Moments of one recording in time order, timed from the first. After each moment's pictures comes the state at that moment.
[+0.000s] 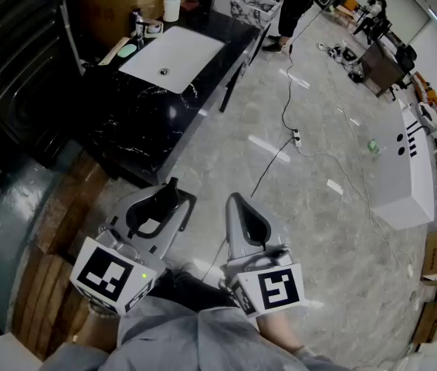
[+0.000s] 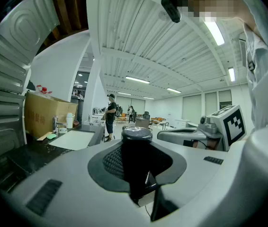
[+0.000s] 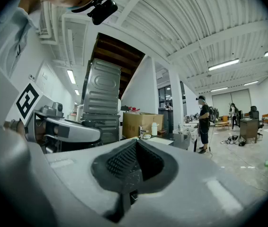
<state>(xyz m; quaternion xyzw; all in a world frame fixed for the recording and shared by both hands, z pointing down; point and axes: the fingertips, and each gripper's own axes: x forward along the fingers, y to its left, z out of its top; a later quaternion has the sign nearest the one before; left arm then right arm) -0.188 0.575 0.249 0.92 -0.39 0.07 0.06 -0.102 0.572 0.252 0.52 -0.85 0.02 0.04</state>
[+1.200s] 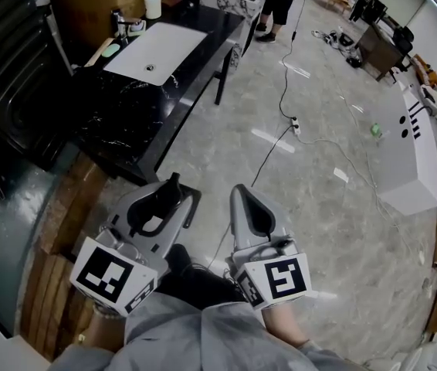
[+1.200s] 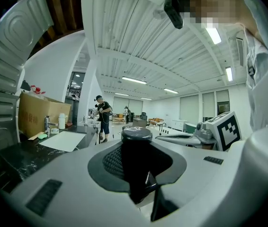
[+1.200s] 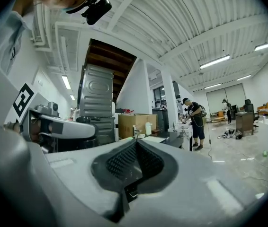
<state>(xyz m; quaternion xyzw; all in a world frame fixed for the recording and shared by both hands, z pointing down) -0.108 0.597 0.247 0.92 -0.37 0.06 0.05 -0.019 0.587 0.264 0.54 -0.84 0.04 0.01</state>
